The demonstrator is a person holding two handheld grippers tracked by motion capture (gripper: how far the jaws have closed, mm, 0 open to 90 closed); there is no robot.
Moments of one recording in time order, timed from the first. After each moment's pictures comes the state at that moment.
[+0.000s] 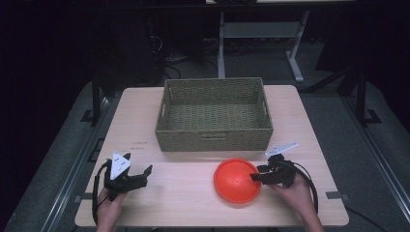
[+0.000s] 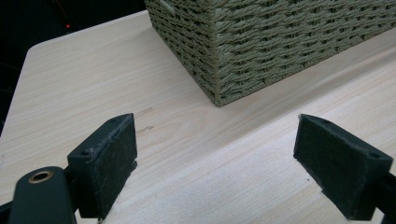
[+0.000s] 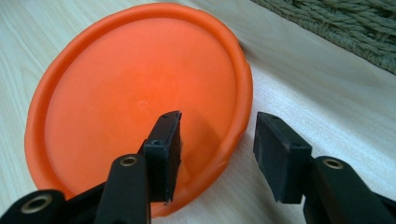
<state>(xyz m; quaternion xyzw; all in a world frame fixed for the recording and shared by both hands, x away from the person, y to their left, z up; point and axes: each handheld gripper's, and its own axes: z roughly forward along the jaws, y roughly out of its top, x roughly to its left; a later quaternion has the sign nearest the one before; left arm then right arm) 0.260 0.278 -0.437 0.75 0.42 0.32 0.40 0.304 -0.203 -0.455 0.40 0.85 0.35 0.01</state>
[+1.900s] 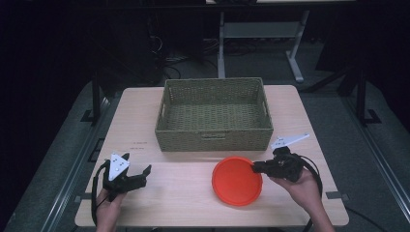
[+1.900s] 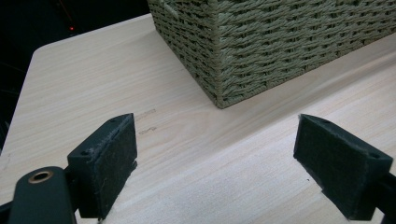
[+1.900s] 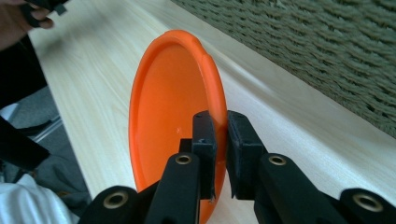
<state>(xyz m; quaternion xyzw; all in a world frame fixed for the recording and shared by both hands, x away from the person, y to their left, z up) 0.257 0.280 -0.435 0.75 0.42 0.32 0.40 0.288 -0.200 -0.389 0.37 0.84 0.40 0.00</state>
